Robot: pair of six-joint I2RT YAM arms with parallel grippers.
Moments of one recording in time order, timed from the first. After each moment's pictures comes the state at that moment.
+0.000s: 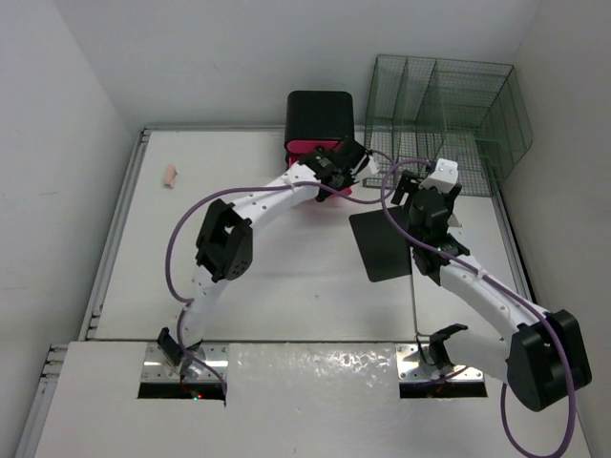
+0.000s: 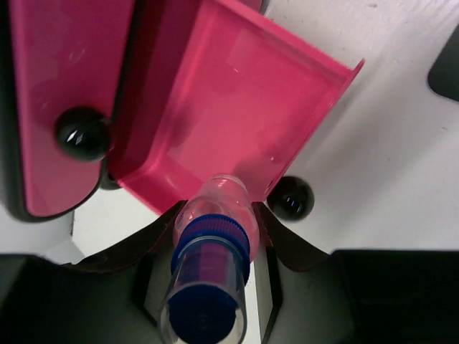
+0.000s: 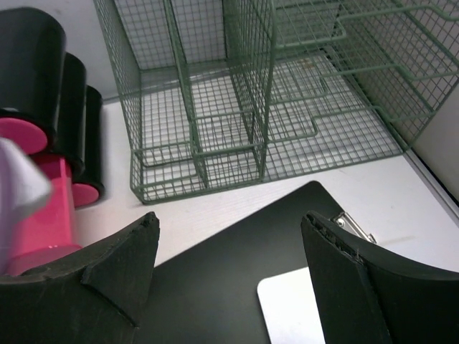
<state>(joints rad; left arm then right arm) -0.76 2.25 2.13 -0.80 -0.38 0.53 0.38 1.12 0.59 0.36 0.67 0.16</state>
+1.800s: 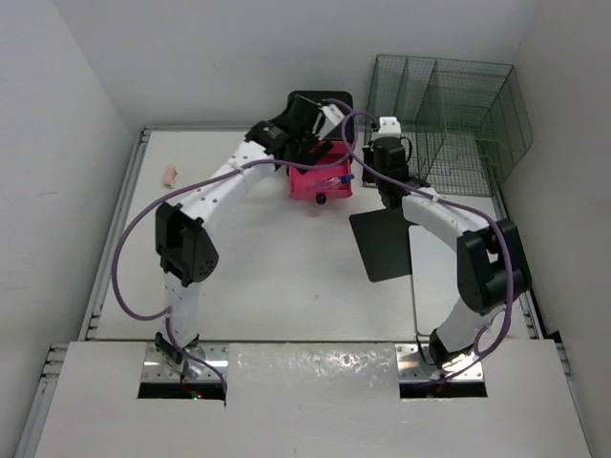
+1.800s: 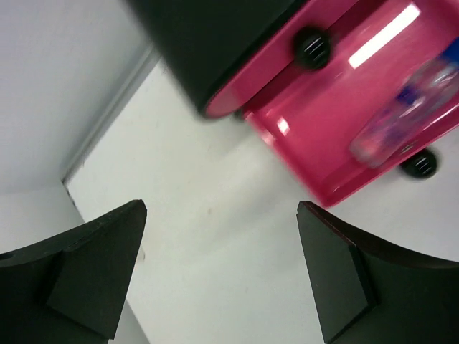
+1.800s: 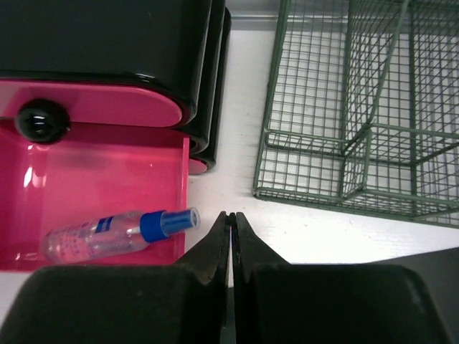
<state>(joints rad) -0.63 2.07 2.13 -0.82 -0.38 0.41 0.36 1.67 1.11 0.14 0.27 0.17</state>
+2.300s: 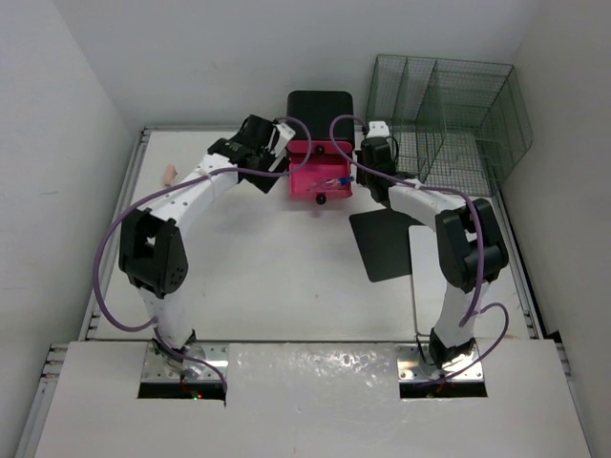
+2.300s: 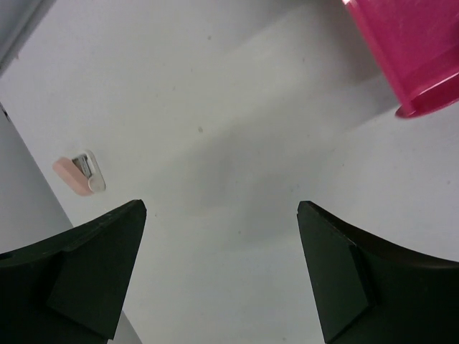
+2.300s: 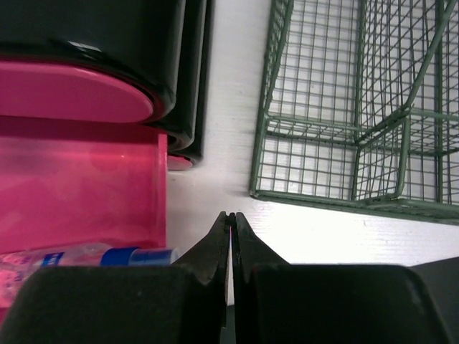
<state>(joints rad) -0.43 1.84 1.67 -0.72 -0.28 0.32 0.36 1.88 1.23 0.10 0.29 0.17</state>
